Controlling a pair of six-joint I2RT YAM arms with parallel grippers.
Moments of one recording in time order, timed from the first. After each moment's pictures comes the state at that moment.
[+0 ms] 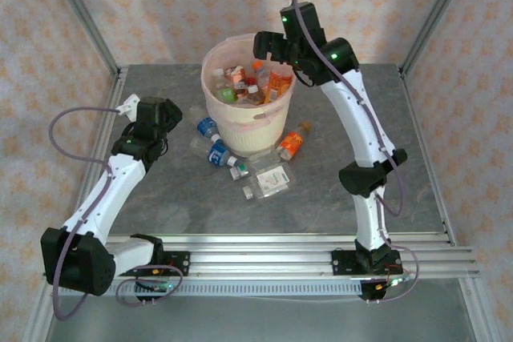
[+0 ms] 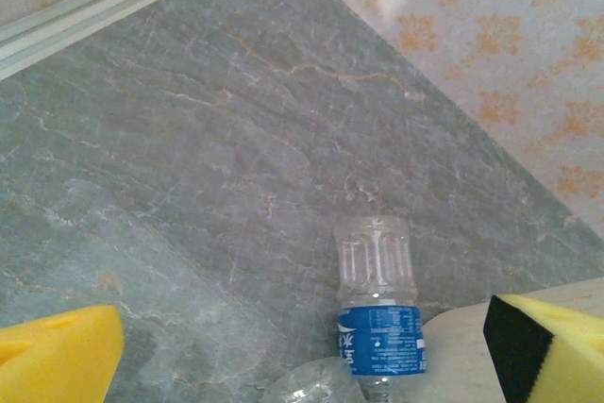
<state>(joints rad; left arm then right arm) -0.13 1.18 0.97 -0.47 -0.41 -0.83 0.58 2.05 2.68 -1.20 0.21 0.44</state>
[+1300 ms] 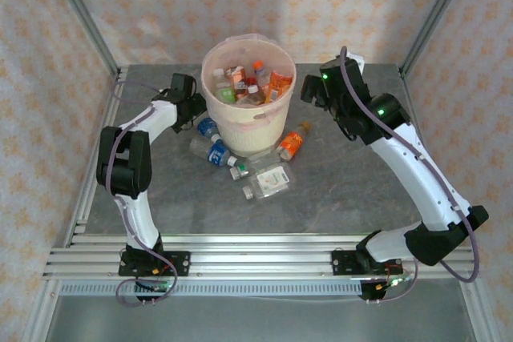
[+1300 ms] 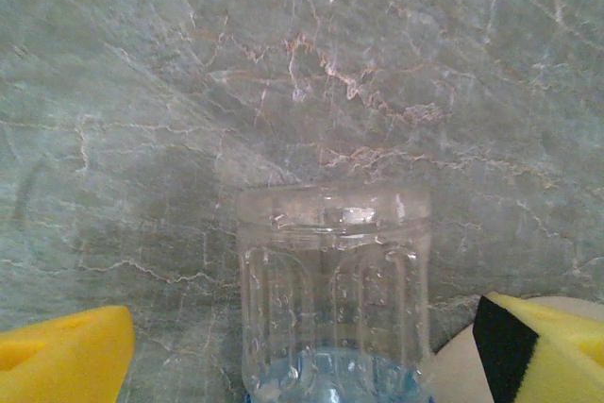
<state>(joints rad) -0.09 1.94 1.40 -0.47 -0.09 -0.83 0.58 1.37 1.70 -1.01 0.48 0.59</state>
